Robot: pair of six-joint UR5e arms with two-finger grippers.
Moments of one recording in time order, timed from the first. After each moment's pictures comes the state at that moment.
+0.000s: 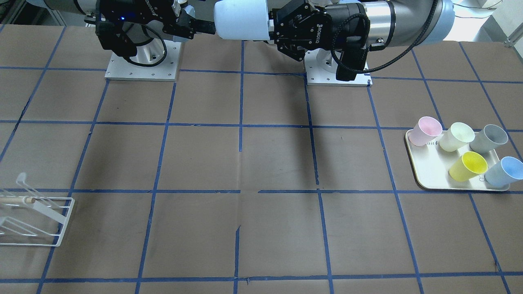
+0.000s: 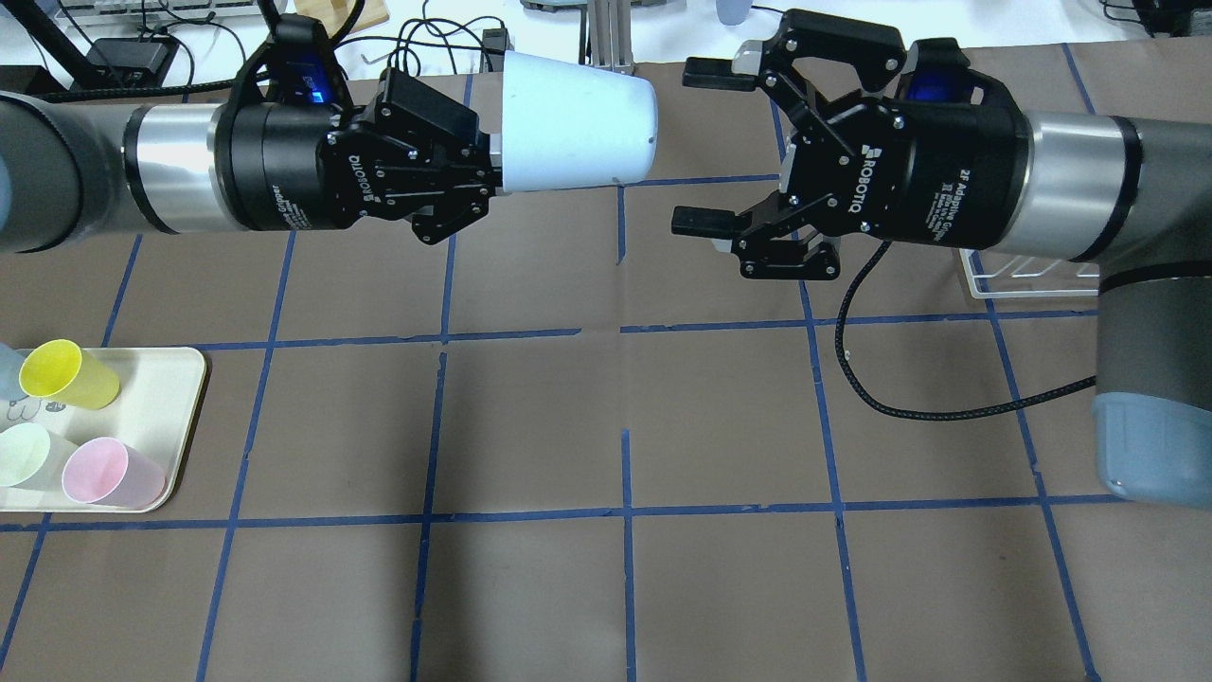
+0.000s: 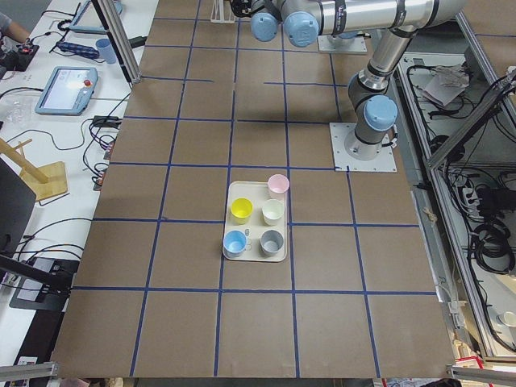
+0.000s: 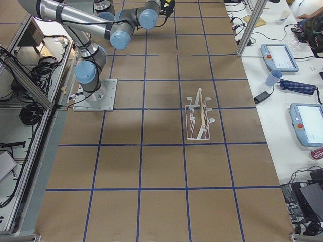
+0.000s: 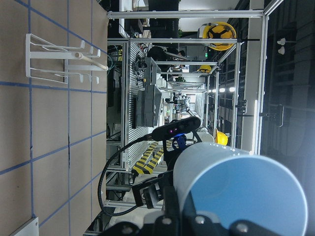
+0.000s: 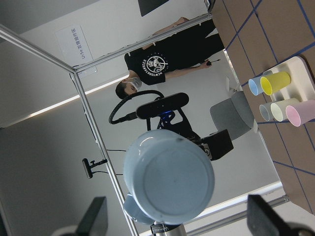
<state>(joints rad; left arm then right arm) -1.43 -1.48 -1.73 -2.34 0.15 0.79 1.39 -1.85 2.11 -2.09 -0.01 0.61</state>
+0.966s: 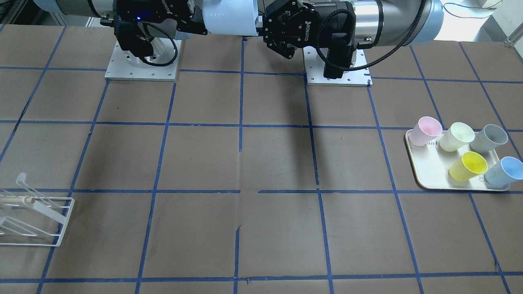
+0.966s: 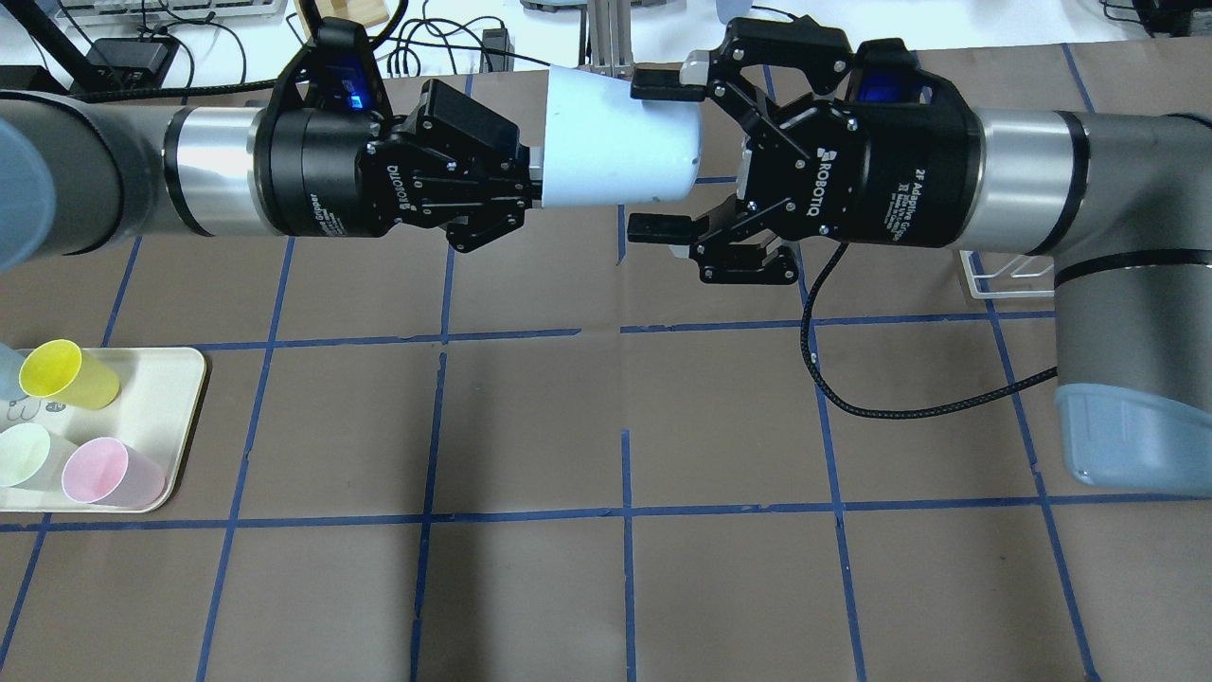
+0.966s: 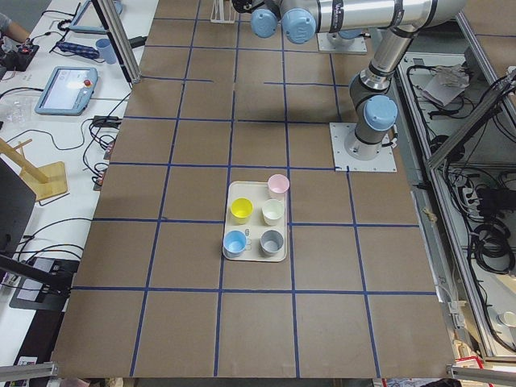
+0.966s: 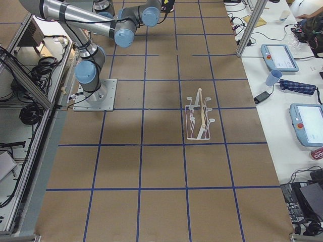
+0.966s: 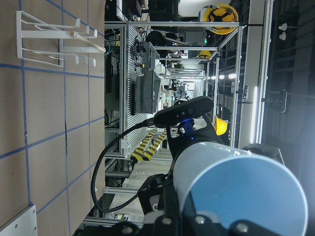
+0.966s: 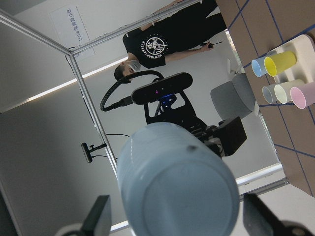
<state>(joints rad) -1.48 -1.48 -1.73 -2.32 0.15 0.79 1.45 -1.81 2.10 -2.09 0.02 0.61</state>
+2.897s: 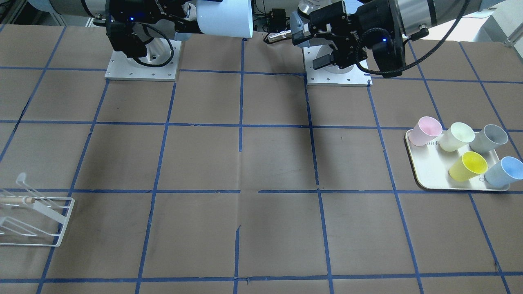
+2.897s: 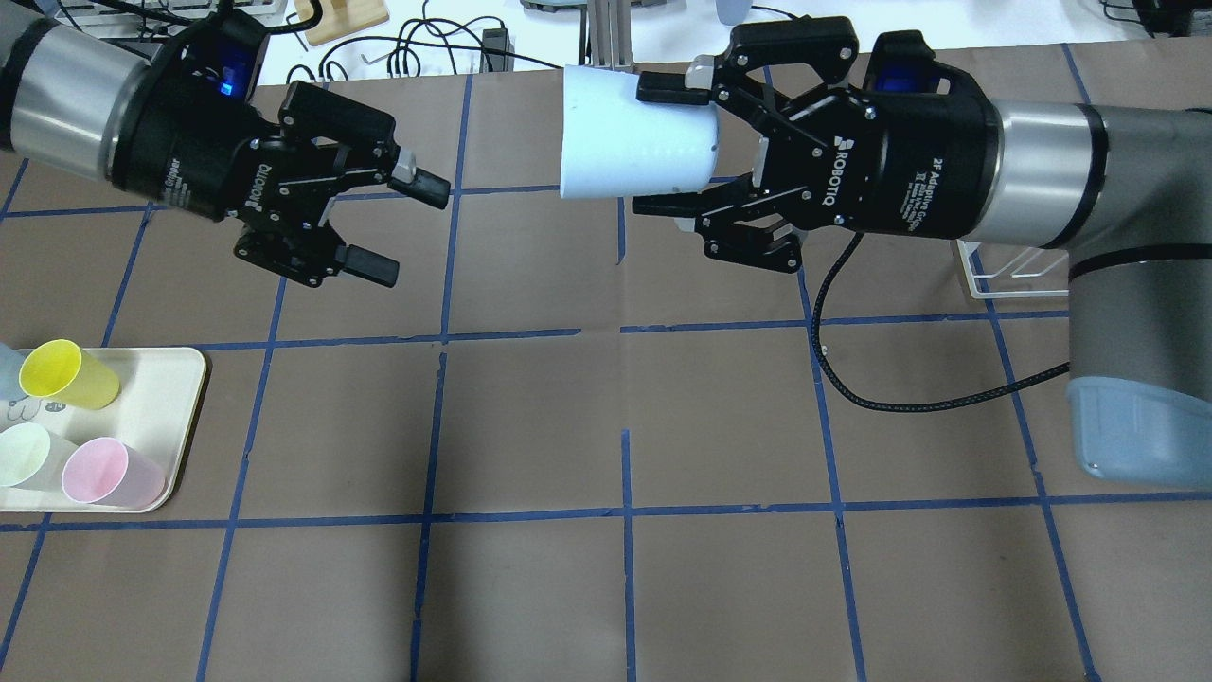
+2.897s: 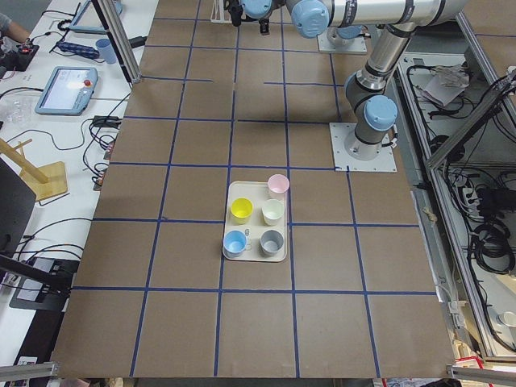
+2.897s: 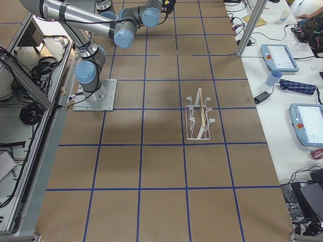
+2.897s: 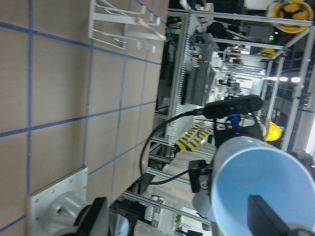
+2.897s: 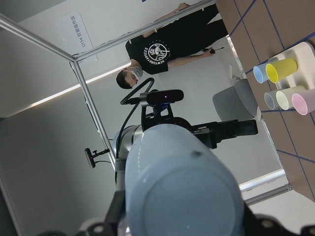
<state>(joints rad) -1.35 -1.47 -1.60 -2.01 0.83 0.27 1.41 -1.82 2.09 -2.11 0.01 0.62</state>
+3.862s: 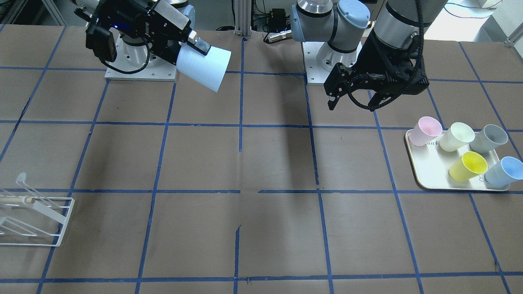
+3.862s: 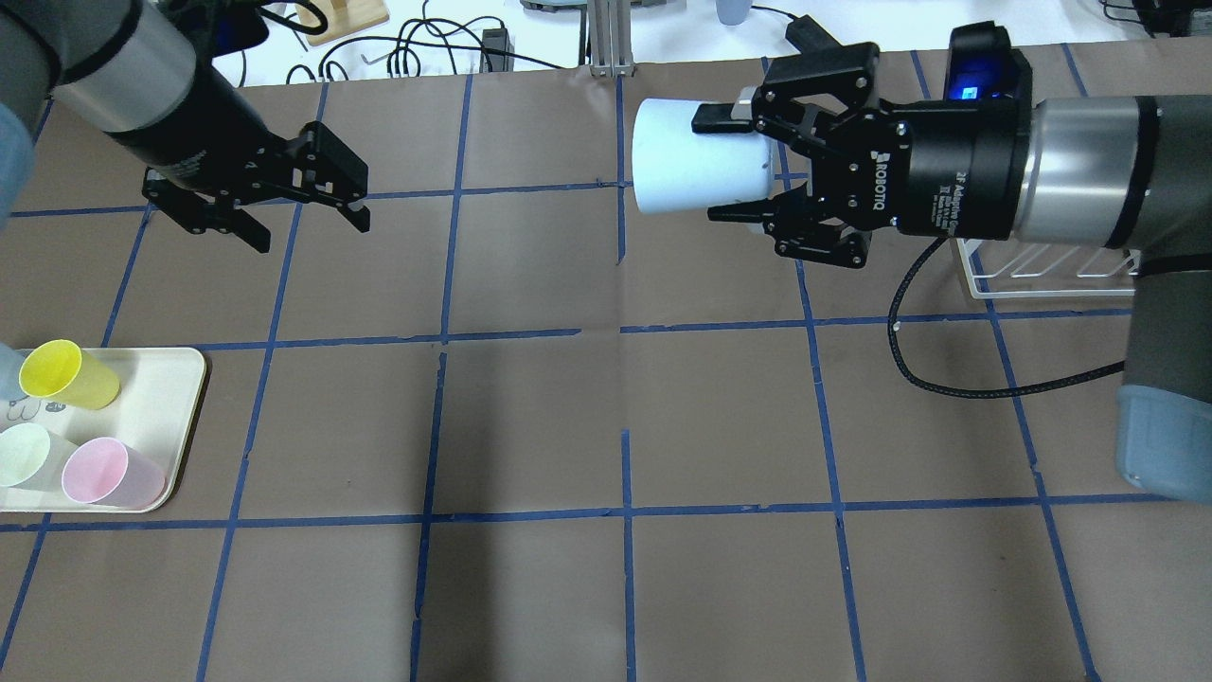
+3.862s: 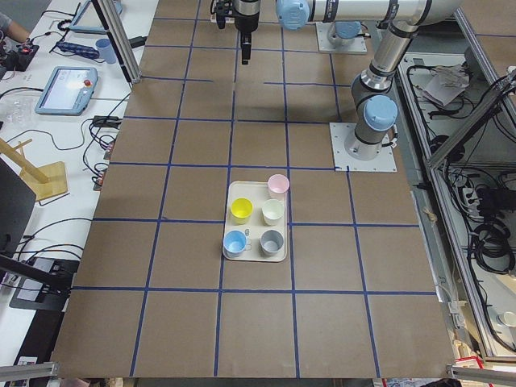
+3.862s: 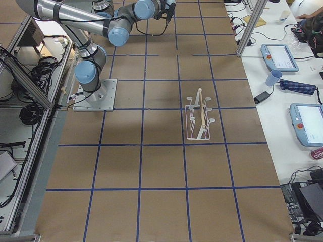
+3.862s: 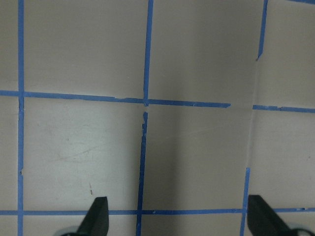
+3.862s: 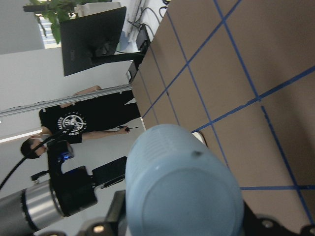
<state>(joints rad) -1.55 -1.52 -1.65 -1.47 1.49 -0.06 1.43 -1.87 2.10 -2.18 -0.53 0.62</state>
